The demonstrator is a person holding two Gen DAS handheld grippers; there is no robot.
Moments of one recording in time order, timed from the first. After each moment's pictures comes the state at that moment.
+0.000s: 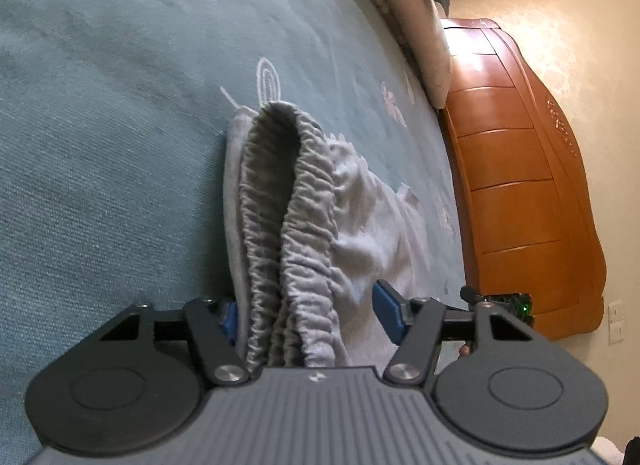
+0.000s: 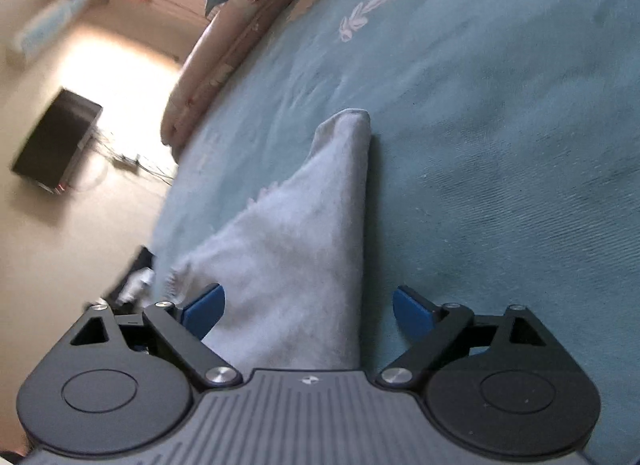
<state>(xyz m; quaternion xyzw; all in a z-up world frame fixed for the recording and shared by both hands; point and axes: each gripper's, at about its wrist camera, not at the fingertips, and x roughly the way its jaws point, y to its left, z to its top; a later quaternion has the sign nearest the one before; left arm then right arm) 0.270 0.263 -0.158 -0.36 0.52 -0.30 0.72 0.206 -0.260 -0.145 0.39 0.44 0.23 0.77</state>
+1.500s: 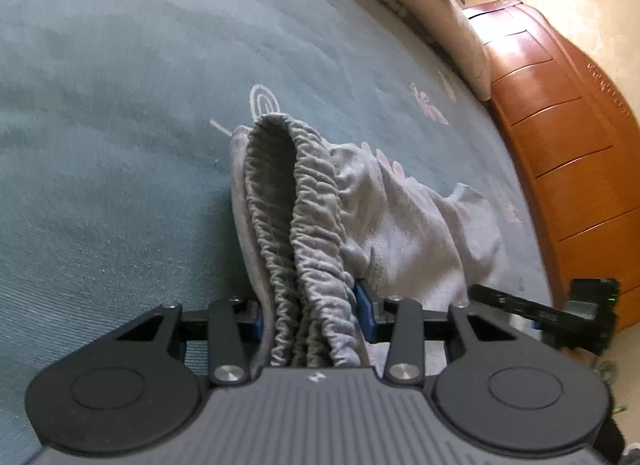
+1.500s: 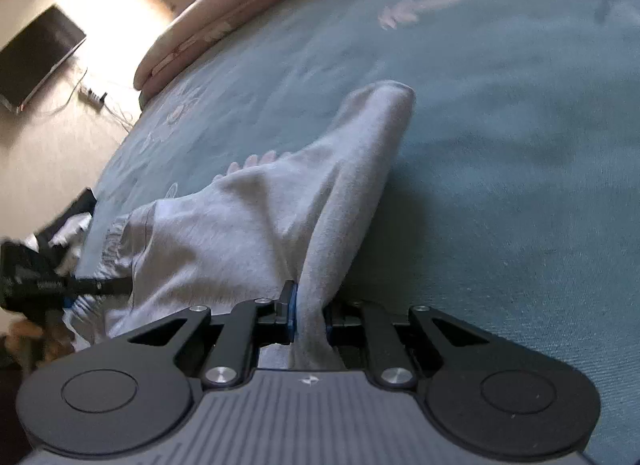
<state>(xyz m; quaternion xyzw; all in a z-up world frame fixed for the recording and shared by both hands) 0.258 0.214 -0.113 -0.23 0.51 -0.22 0.80 0.204 -0.186 -0.124 0.22 0.45 0.19 0.85</state>
